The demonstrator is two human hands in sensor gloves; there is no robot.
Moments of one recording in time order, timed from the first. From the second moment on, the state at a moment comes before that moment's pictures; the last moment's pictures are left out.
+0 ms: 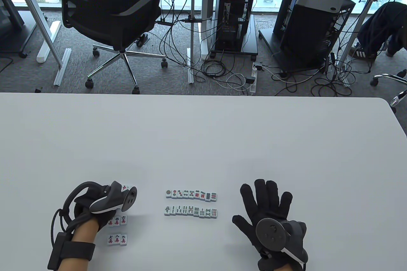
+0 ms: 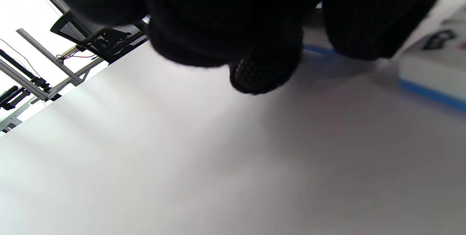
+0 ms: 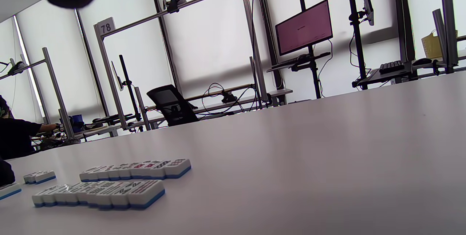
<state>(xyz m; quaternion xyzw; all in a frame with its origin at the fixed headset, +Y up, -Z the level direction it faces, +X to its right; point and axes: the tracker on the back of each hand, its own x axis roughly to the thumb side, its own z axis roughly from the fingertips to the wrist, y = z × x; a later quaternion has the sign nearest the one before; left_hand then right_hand) -0.255 -0.758 -0.300 -0.14 -0.09 -0.25 0.95 0.171 -0.714 -0.227 0.15 -0.08 0.97 0.15</state>
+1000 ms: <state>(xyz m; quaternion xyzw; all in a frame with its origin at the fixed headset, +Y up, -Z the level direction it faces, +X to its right) -0.117 -0.751 -0.236 -0.08 -0.26 -0.23 0.93 0.171 -0.712 -0.225 0.16 -0.08 0.97 0.17</state>
